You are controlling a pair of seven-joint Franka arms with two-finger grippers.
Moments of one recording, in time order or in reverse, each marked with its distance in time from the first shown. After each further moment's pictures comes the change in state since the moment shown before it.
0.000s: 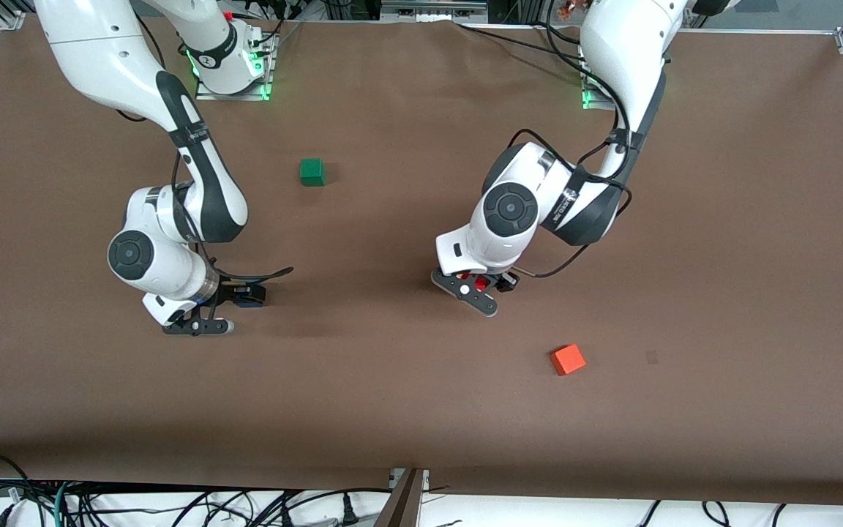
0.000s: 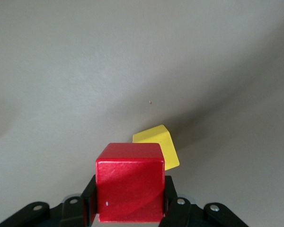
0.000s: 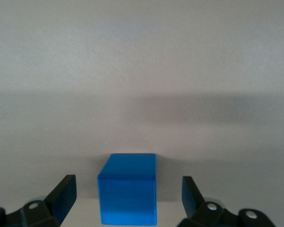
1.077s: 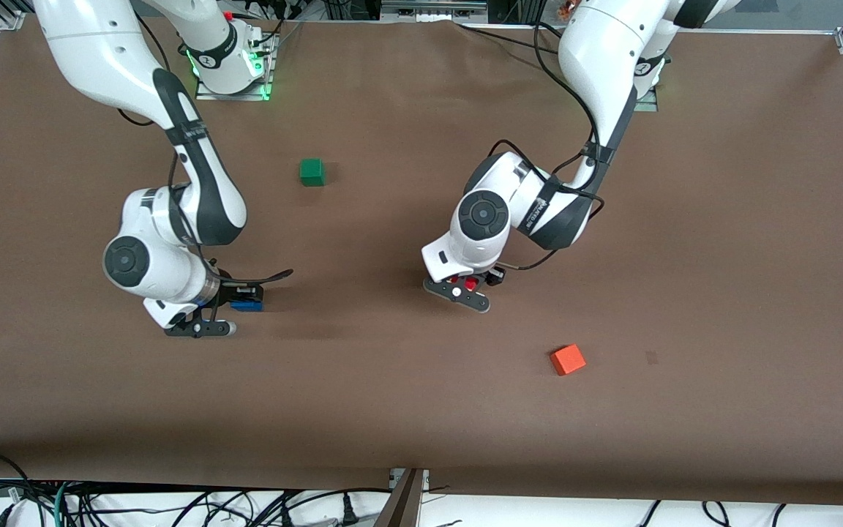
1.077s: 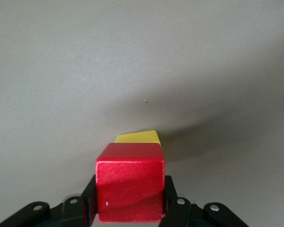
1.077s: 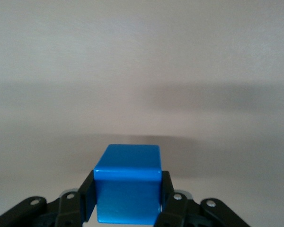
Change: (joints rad) left arm -0.048 0.055 0.005 -0.003 0.011 0.050 -0.255; right arm 0.003 -0.015 0.005 0.171 0.031 -0.247 0.029
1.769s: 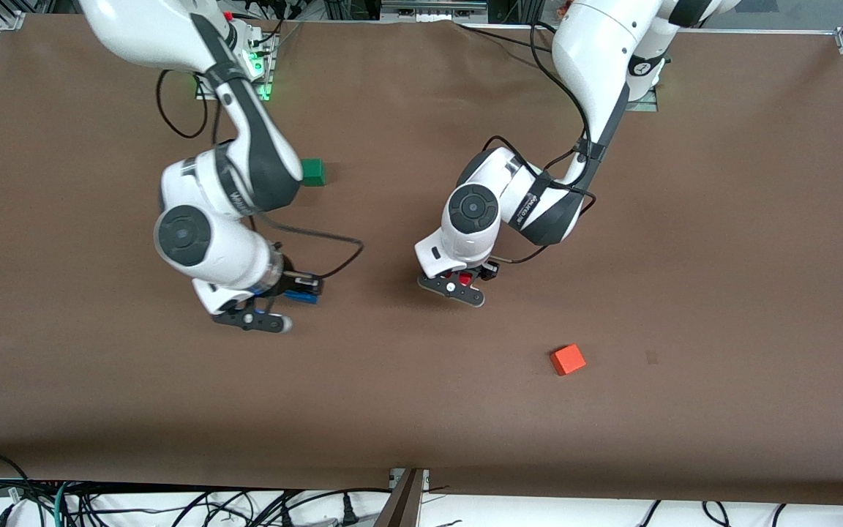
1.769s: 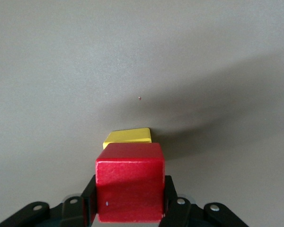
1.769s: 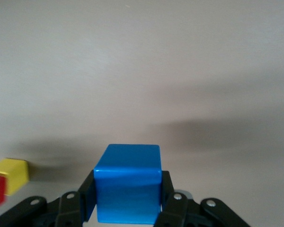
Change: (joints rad) left arm -0.014 0.002 0.005 -0.005 0.001 0.004 -0.034; right arm 0.198 0.037 0.017 0.252 0.004 -0.104 0.427
